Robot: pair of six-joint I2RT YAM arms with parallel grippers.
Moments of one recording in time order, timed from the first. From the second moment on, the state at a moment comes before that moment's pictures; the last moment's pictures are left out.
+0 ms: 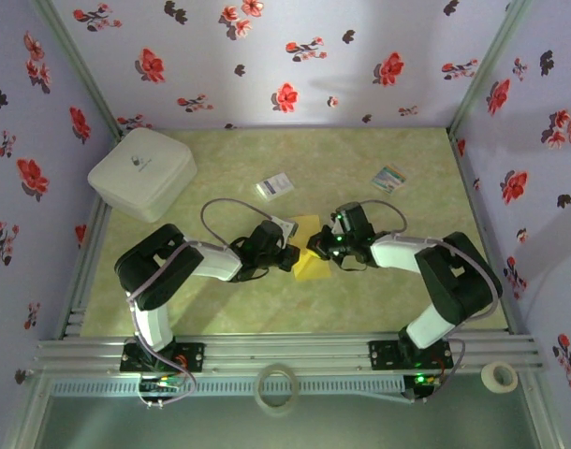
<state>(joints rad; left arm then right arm) -0.87 1.83 0.75 0.39 0.12 -0.48 0.52 1.60 0.65 0.12 -0.52 1.07</state>
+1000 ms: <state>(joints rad) -0.86 1.84 0.76 0.37 0.15 -0.48 0.47 1.63 0.64 0.14 -0.54 1.03</state>
